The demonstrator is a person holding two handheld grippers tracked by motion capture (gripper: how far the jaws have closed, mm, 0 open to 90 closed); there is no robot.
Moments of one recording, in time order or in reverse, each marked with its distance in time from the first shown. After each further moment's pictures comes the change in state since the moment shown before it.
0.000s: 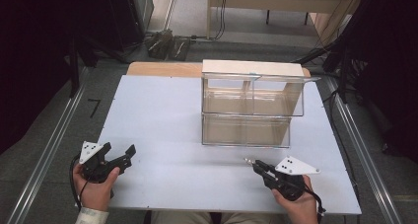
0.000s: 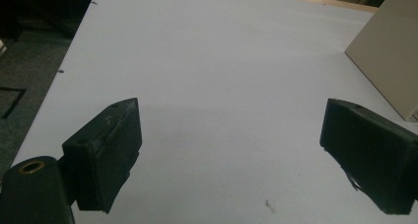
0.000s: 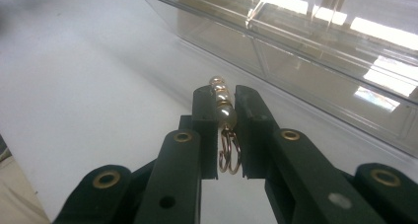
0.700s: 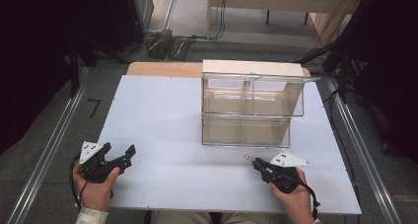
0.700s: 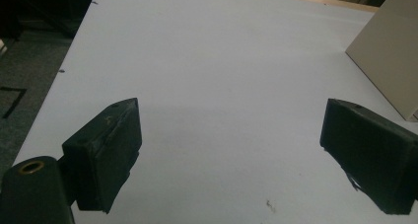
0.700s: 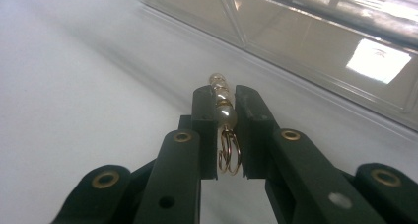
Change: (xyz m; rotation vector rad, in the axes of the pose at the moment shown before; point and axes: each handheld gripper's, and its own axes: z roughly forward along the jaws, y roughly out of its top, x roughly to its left) left arm 0.000 0.000 0.000 -0.001 0.001 0.000; right arm -0.017 -0.011 0.028 0.082 -0.047 0.032
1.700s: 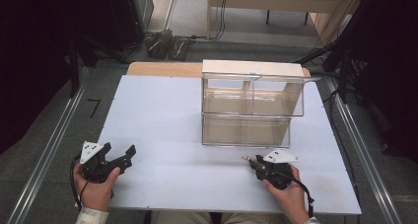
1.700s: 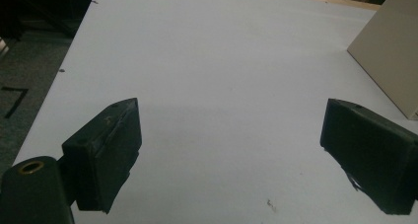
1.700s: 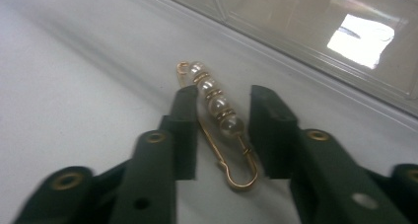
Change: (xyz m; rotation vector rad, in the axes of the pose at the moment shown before) left arm -0.001 0.000 0.001 0.003 0.006 0.004; right arm -0.004 -0.003 0.025 0.082 -0.084 -0.011
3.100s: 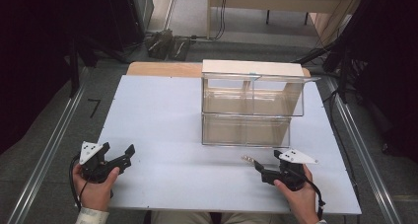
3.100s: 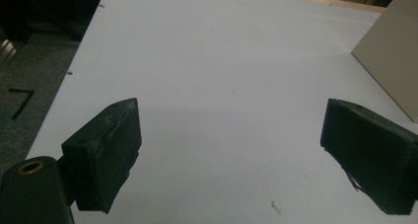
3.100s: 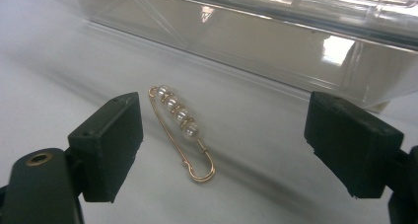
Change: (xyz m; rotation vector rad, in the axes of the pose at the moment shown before) left arm 0.000 0.000 -0.001 -0.008 0.016 0.002; right arm -0.019 -0.007 -0.019 -0.106 -0.005 0.136
